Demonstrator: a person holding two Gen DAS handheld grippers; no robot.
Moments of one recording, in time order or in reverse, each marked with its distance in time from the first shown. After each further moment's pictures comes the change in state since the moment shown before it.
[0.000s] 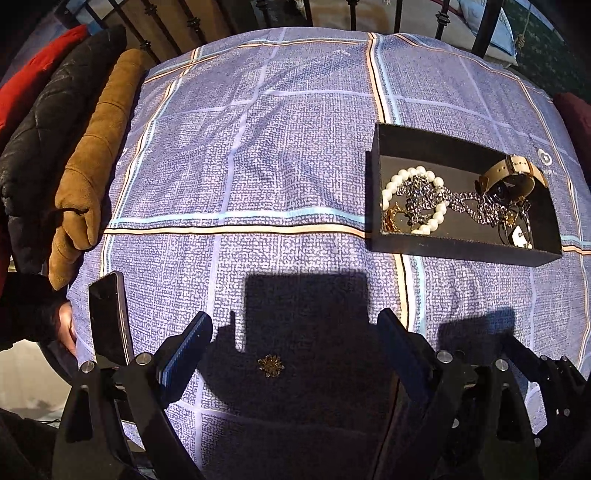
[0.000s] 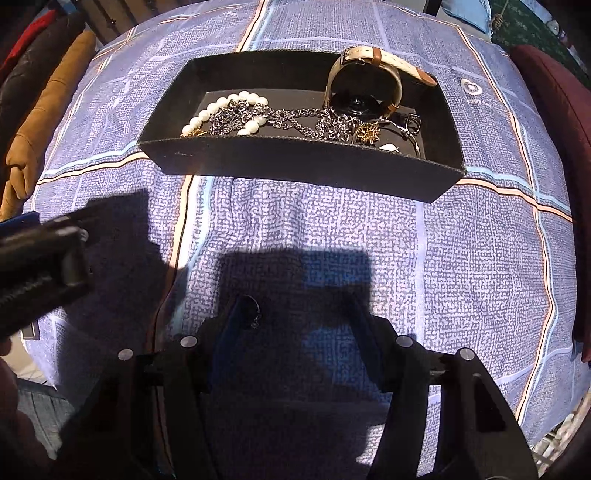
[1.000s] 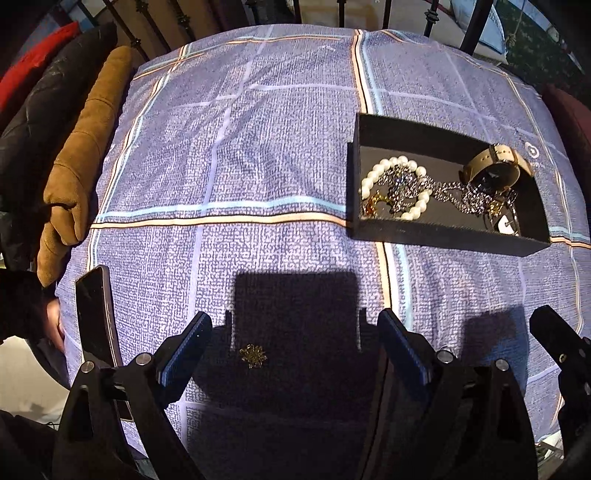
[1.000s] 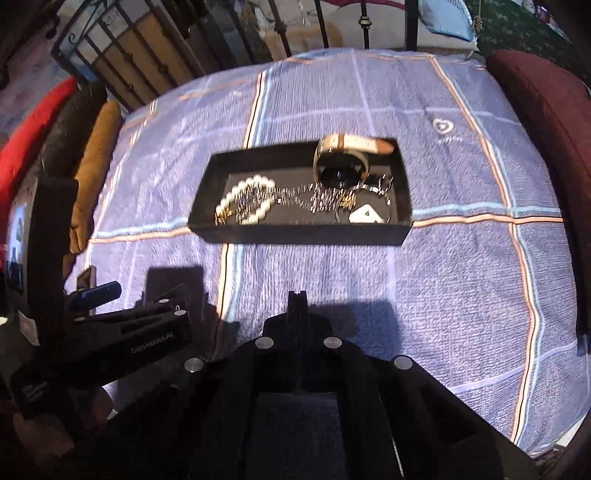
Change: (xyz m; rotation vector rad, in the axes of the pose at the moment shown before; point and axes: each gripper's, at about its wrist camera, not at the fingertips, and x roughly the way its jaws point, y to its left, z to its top) left arm -0.007 -0.002 -0.002 0.000 -0.005 -0.061; right arm -0.073 -0.035 0.005 0.100 -0.187 0.161
